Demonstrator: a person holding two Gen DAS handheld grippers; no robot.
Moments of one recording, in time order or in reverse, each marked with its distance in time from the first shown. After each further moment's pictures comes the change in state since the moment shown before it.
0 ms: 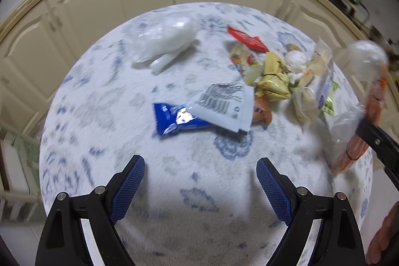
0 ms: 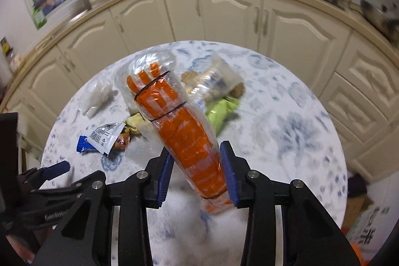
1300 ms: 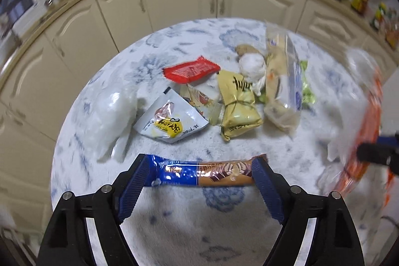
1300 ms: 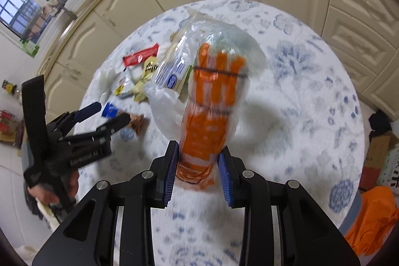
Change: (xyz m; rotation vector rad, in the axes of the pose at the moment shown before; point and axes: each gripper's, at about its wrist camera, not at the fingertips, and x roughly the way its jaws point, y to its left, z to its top) left arm 0.018 -0.027 0.035 0.481 -0.068 -0.039; right arm -0.004 -0.017 -0.023 0.225 0.175 0.078
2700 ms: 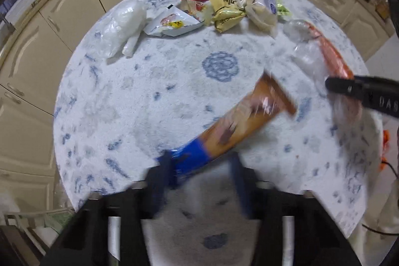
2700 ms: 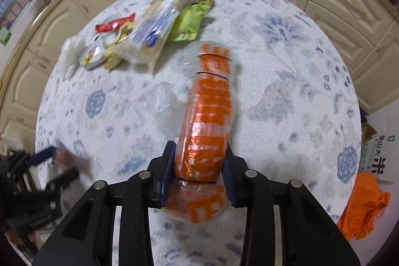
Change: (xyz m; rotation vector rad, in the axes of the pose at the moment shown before) left arm -0.046 0.010 -0.091 0.009 0.159 -0.086; right arm 0.019 0.019 -0.052 -0.031 0.053 -0.188
